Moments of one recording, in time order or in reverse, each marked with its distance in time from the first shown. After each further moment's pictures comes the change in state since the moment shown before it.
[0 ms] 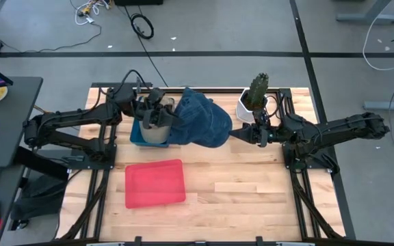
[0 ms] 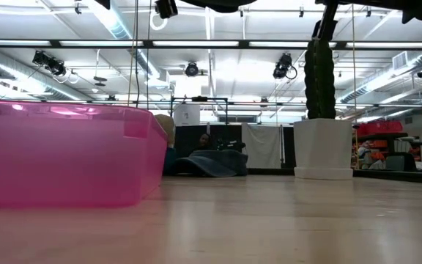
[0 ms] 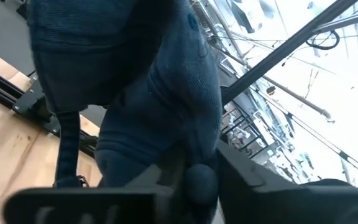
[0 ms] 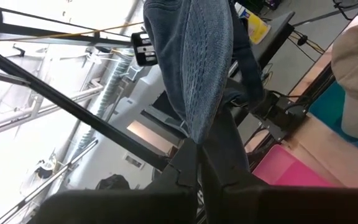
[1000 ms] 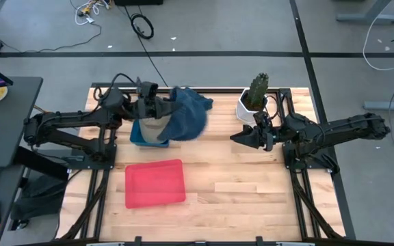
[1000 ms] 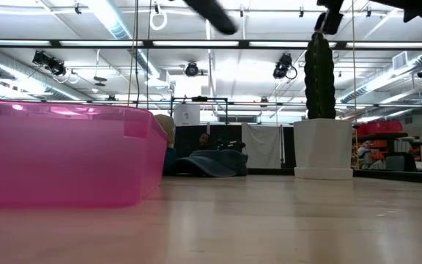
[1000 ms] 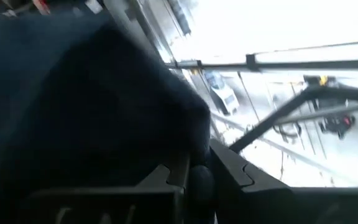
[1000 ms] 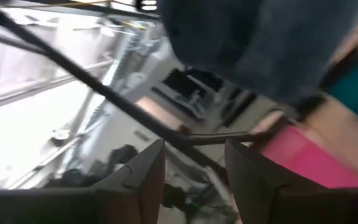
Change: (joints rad) left arm -0.099 0.000 0.001 0.246 -0.370 -0.192; right arm 0.000 -0.039 0.000 -0.042 -0.129 -0.031
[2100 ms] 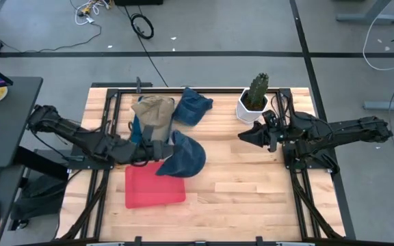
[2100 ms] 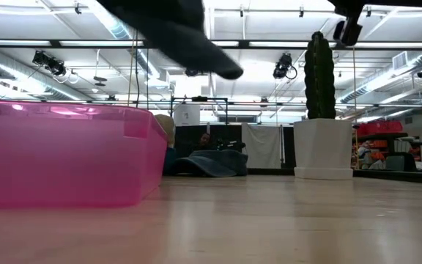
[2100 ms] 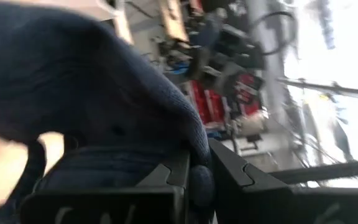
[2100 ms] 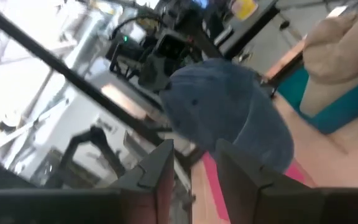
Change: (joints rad) left arm -0.579 0.000 0.000 -0.574 -0.822 -0.261; right arm 0.000 -0.171 0.000 -0.311 0.060 -0.118
